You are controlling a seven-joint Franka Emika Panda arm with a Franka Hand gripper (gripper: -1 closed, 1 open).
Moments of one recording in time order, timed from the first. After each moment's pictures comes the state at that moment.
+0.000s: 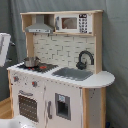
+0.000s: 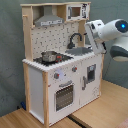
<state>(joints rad) -0.40 -1.09 1.05 -2.10 -0.01 2.22 0.05</state>
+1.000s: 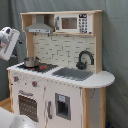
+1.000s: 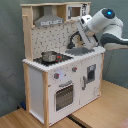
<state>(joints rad) -0.51 -0.84 1.10 -1.92 -0.01 2.13 0.00</state>
